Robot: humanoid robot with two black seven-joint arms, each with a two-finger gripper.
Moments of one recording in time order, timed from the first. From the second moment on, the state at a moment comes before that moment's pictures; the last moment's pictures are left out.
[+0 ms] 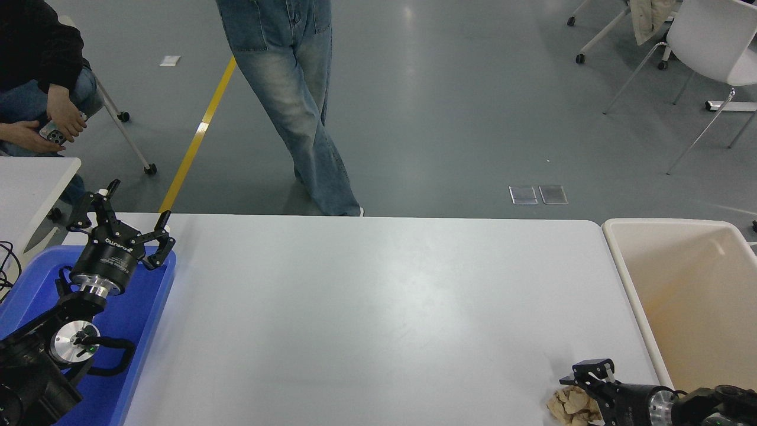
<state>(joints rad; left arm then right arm) -0.54 0.44 -0.74 -0.41 -0.02 -0.67 -0.59 0.33 -0.83 0.38 1.37 -0.32 0.00 -0.24</state>
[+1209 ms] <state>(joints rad) -0.54 0.44 -0.74 -0.41 -0.02 -0.67 -0.59 0.36 -1.08 0.46 1.53 -0.35 0.18 -0.26</state>
